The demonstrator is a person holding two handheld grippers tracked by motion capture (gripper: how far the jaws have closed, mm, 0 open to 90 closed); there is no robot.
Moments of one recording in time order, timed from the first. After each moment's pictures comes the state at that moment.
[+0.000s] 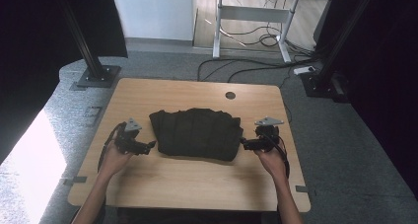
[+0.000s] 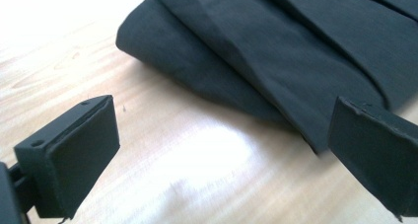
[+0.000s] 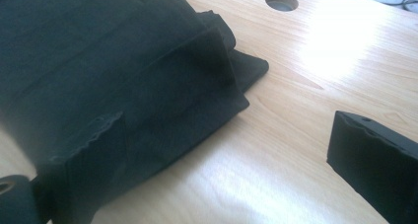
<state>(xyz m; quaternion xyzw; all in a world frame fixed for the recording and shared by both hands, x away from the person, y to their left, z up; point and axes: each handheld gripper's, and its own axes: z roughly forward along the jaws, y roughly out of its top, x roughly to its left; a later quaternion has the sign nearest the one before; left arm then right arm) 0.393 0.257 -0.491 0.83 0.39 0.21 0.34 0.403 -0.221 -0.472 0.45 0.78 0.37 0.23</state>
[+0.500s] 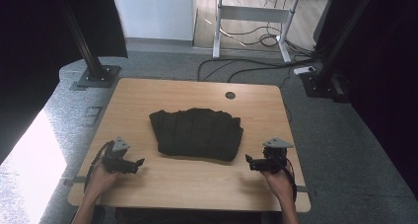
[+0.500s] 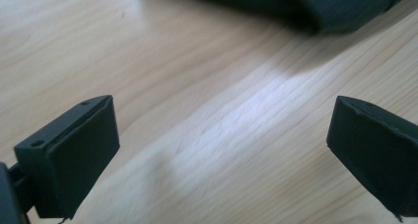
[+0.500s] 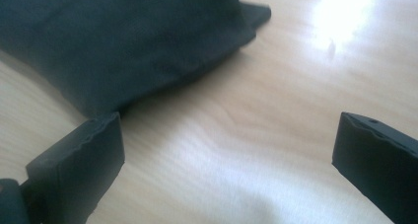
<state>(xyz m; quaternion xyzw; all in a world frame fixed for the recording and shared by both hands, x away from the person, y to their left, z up) 0.349 0.292 -0.528 0.83 0.41 0.20 0.31 0.345 -0.242 -0.503 0.47 0.77 0.38 0.23</state>
